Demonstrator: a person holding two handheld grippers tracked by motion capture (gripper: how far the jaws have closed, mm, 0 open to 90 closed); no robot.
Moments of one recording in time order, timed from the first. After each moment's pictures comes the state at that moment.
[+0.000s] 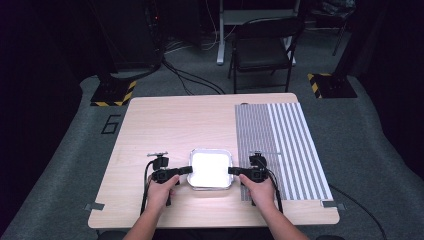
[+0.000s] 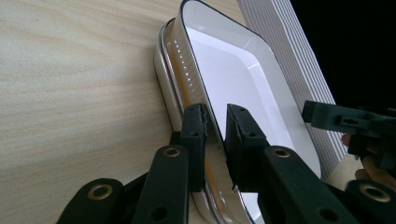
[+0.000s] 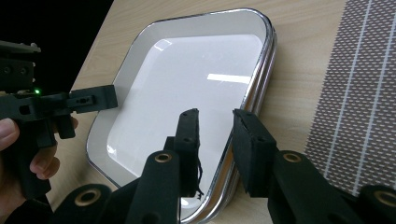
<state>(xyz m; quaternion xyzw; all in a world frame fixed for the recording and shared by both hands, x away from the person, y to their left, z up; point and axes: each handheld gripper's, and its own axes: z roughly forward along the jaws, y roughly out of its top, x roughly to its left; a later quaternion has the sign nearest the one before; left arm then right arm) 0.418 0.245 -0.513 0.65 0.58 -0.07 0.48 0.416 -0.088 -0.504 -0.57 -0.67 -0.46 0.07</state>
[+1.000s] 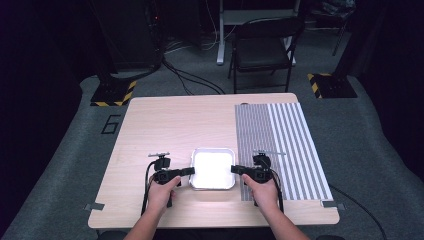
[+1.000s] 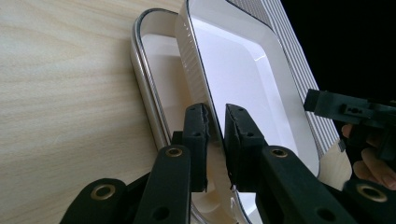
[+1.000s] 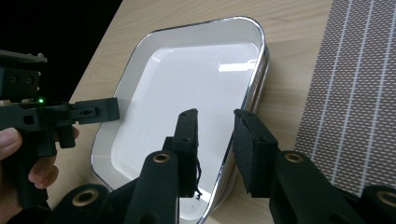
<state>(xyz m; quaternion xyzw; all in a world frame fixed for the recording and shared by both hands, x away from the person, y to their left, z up) 0.413 0.236 -0.508 0.66 0.57 -0.08 0.48 0.406 -0.096 -0.488 -0.58 -0.67 -0.47 0.04</state>
